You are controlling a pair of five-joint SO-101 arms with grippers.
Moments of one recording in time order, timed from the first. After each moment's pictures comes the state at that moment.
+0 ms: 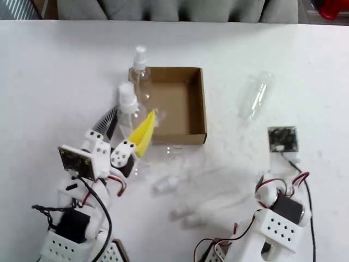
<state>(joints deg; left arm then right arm) 15.6 -97.6 85.7 19.9 6.6 26.7 -72.7 76.0 57.7 30.4</state>
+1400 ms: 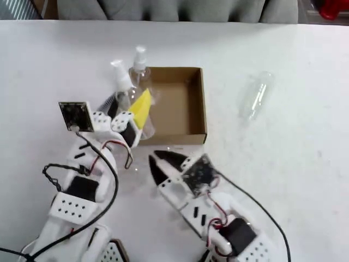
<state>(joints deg) 10.1 -60.0 75.8 3.9 20.8 -44.9 -102.0 89.2 35.9 3.5</state>
